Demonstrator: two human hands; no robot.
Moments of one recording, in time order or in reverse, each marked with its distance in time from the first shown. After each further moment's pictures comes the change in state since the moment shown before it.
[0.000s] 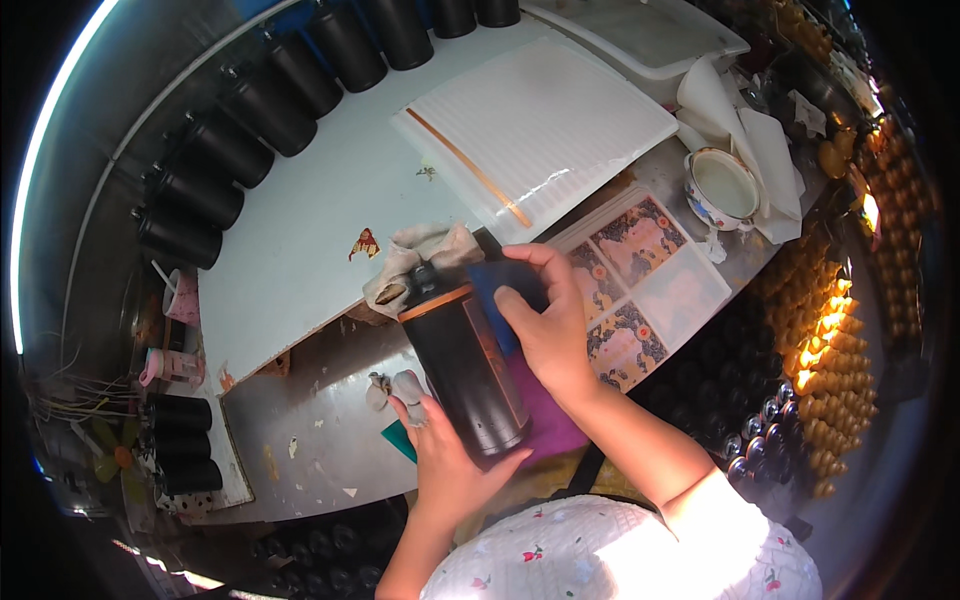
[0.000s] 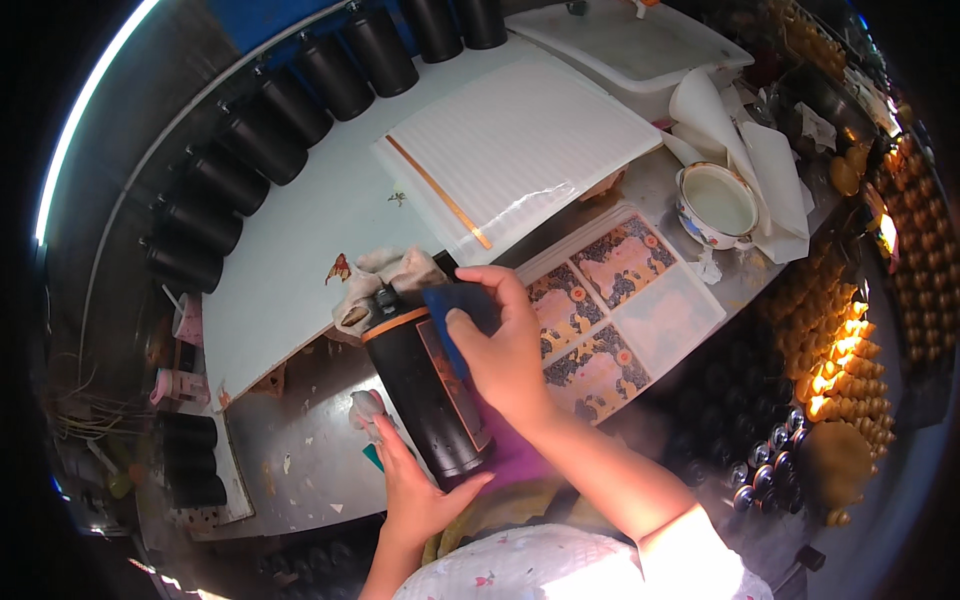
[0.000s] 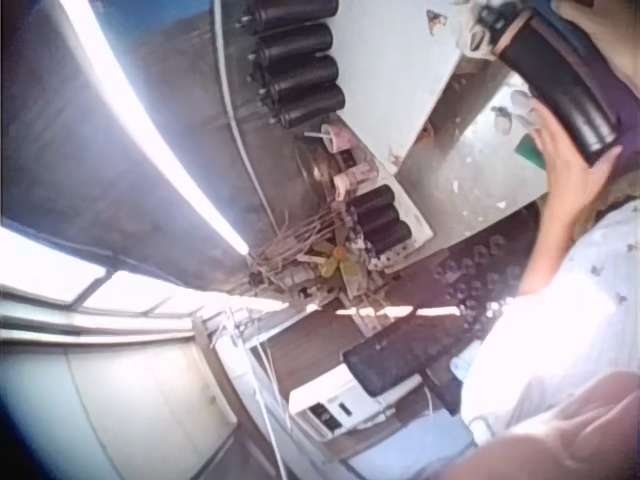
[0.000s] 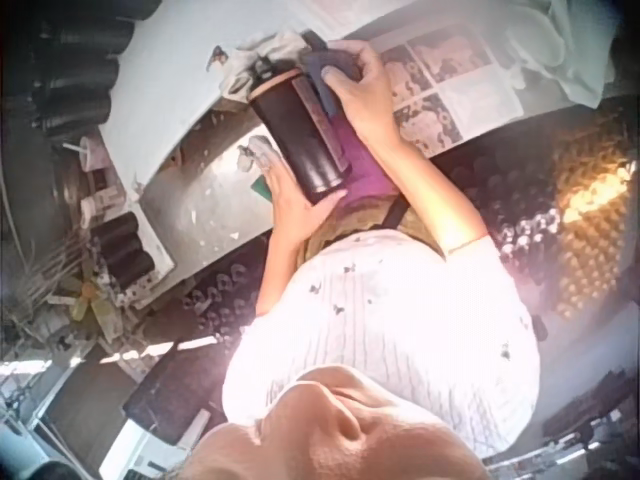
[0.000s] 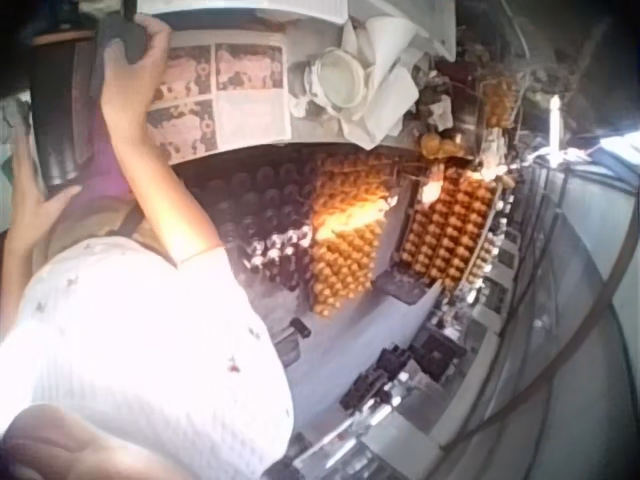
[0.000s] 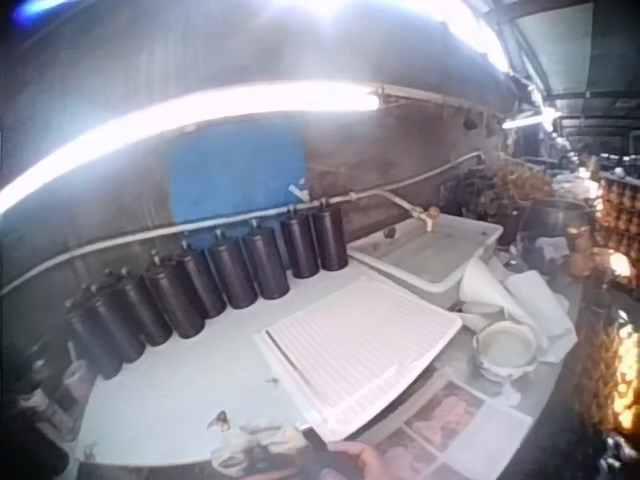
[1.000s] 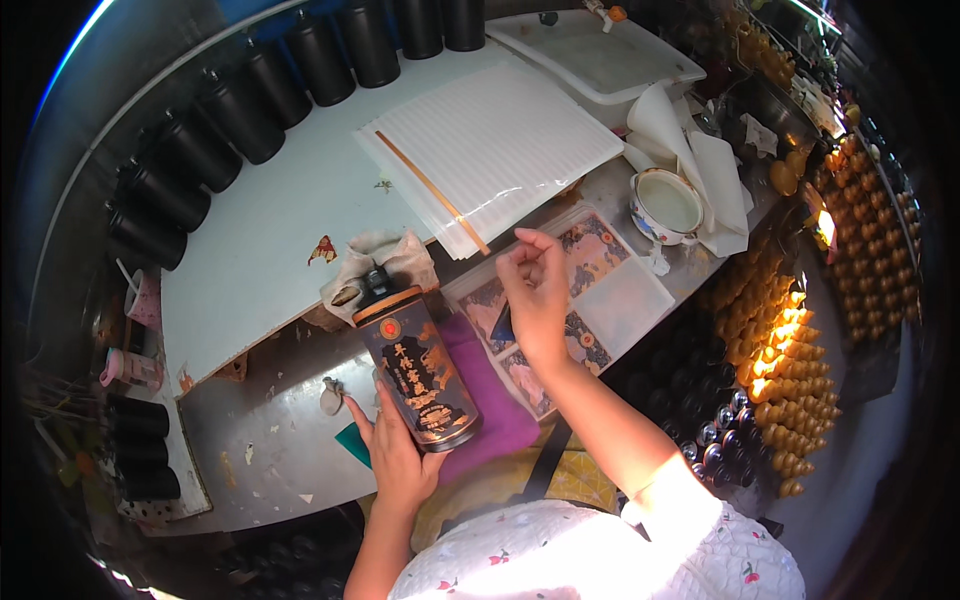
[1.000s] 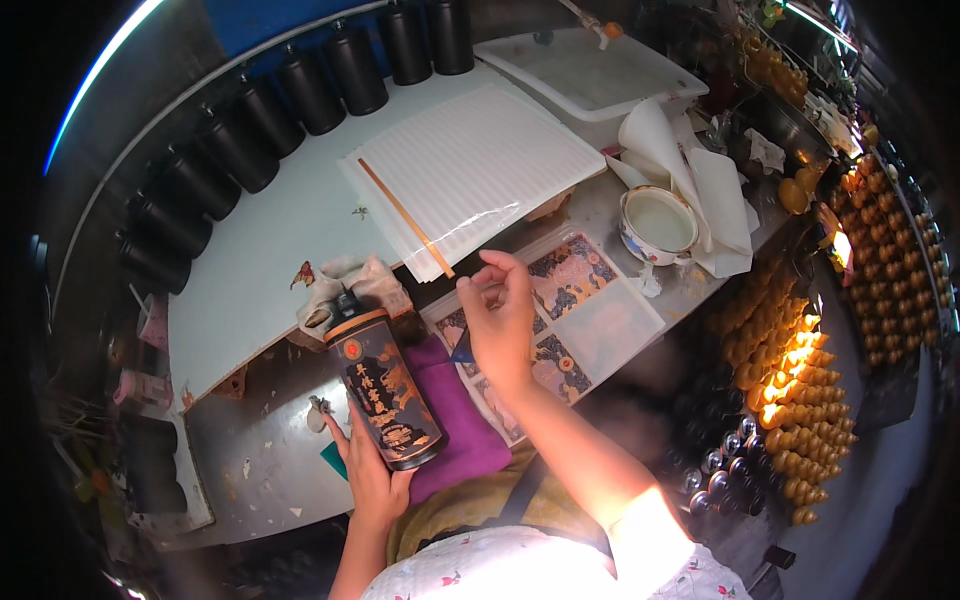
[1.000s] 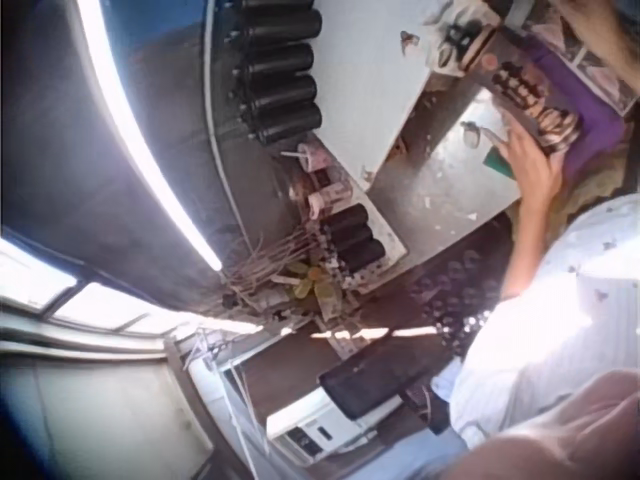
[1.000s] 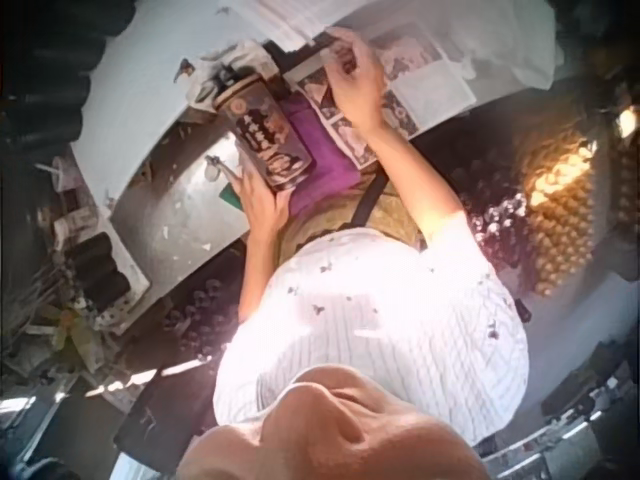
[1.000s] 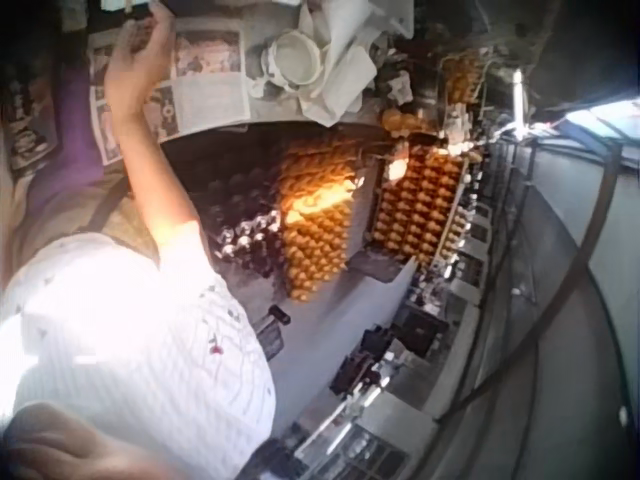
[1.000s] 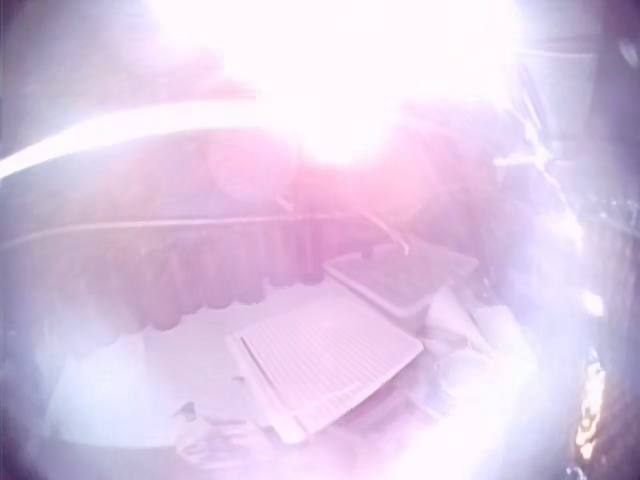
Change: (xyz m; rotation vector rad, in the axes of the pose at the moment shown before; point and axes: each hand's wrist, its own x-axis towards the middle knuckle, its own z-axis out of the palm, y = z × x) left_hand -0.003 -0.019 0.017 0.005 0.023 0.004; right_hand 0.030 0.018 -0.045 -0.258 0.151 -0.171
